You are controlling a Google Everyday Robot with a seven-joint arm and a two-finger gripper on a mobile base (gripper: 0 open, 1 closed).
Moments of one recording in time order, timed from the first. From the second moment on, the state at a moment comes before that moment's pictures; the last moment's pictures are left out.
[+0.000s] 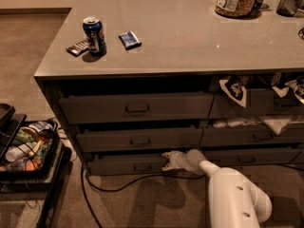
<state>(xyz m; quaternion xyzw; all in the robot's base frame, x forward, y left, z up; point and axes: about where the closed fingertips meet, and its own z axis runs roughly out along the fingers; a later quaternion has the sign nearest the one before) 0.746 -0.093 0.169 -0.70 0.58 -0.01 0.41</state>
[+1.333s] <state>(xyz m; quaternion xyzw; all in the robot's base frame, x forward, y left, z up) 0.726 -0.092 0.178 -0.70 0.57 0.00 0.42</state>
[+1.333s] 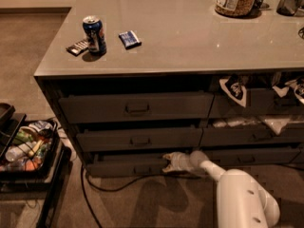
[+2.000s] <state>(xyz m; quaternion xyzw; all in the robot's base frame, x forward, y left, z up) 0.718 -0.093 0.177 -0.70 0.57 0.01 0.43</state>
